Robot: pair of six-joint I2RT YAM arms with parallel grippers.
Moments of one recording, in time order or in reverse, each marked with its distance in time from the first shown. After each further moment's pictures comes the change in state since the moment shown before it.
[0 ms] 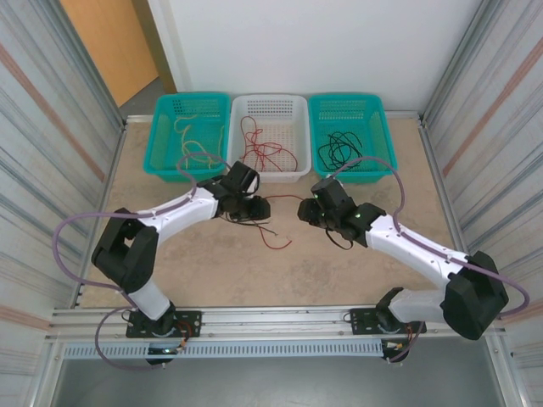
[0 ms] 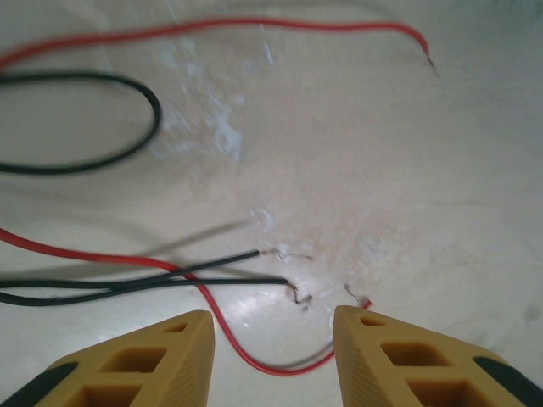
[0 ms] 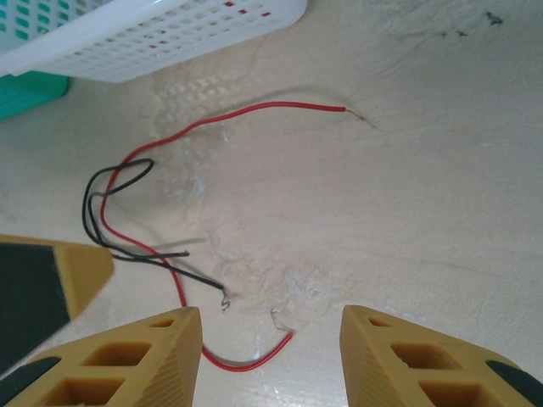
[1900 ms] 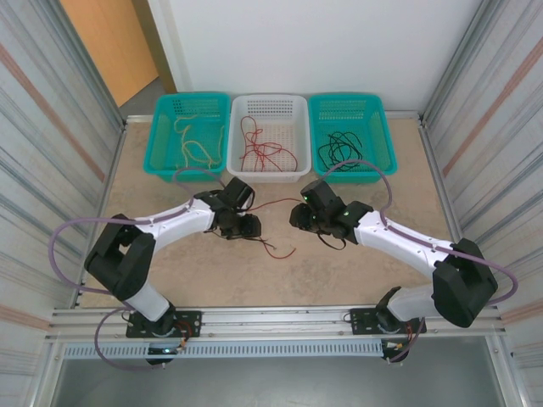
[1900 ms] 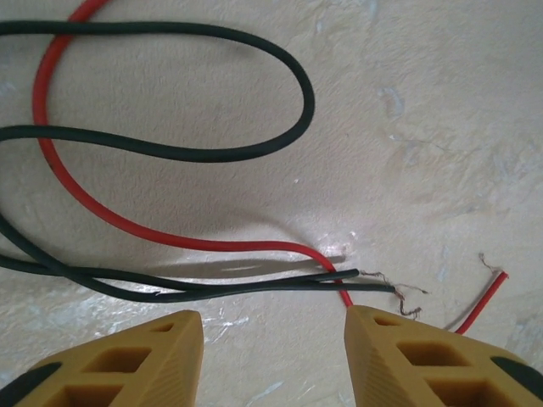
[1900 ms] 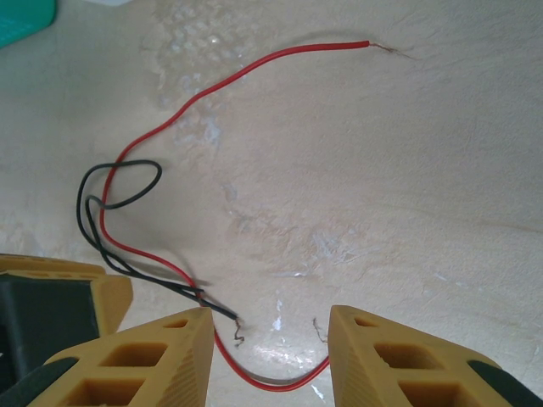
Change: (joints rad) left arm -0.021 -0.053 -0.168 -0.032 0.001 -0.053; right arm 0.048 0.099 0.032 -0.003 -0.077 0.019
